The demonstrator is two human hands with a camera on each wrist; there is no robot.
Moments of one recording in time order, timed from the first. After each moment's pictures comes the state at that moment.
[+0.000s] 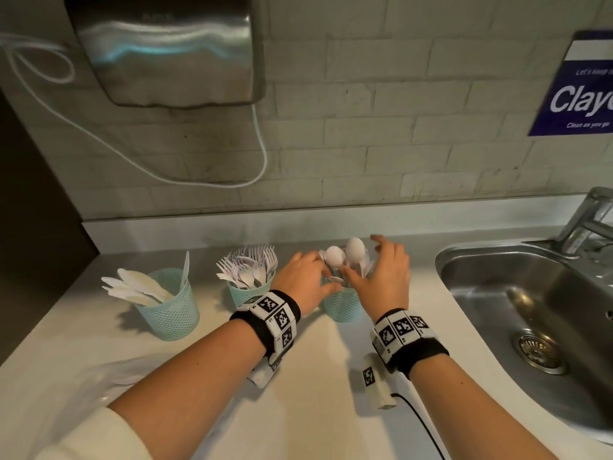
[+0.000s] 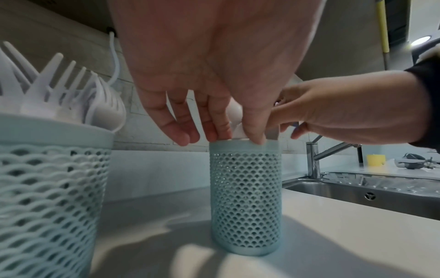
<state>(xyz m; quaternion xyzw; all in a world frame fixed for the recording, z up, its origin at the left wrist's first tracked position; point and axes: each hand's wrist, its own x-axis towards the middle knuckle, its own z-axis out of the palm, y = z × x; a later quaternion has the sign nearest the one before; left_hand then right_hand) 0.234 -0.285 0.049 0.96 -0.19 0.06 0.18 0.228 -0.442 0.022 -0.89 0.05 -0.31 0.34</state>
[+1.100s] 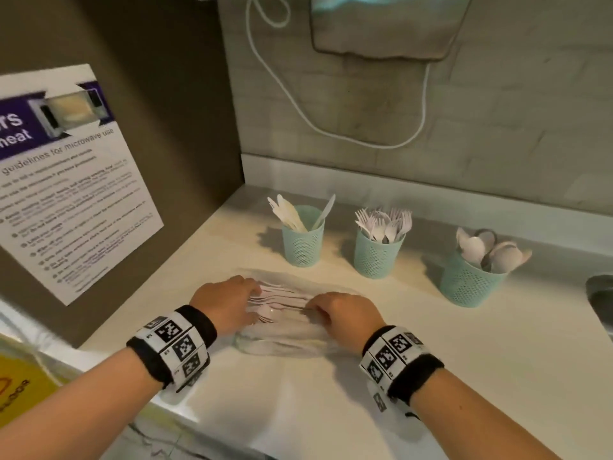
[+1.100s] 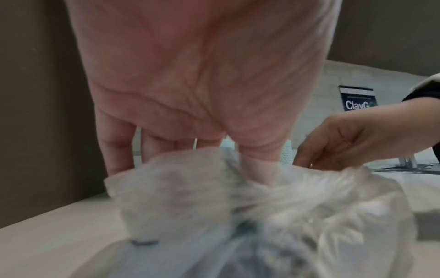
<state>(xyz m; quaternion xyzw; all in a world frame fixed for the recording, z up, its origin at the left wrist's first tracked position) 0.048 -0.025 0.028 0.98 0.11 -0.15 0.07 0.127 -0.242 -0.013 -0.90 -0.40 0.07 0.15</state>
